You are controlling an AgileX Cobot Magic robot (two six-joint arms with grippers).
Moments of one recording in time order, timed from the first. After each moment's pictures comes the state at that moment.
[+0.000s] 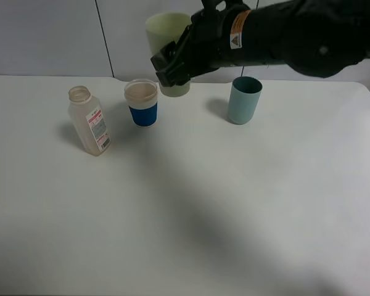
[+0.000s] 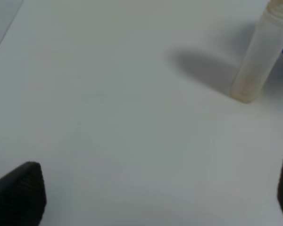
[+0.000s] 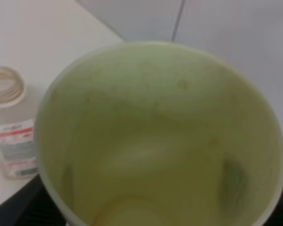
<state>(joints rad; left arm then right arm) -0.03 -0.01 -0.51 0.10 1.06 -0.14 0.70 1.58 -1.04 -0.42 -0.05 0.18</state>
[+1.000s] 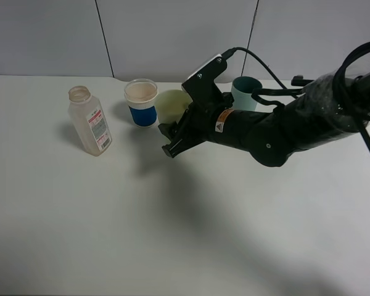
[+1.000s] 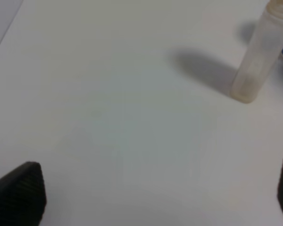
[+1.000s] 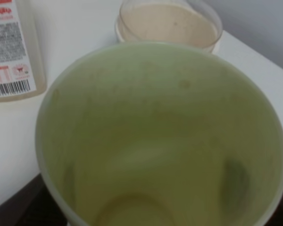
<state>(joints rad) -0.03 -0.01 -0.51 0.10 1.06 -0.14 0.70 1.89 -0.79 0.03 -0.59 -0.25</state>
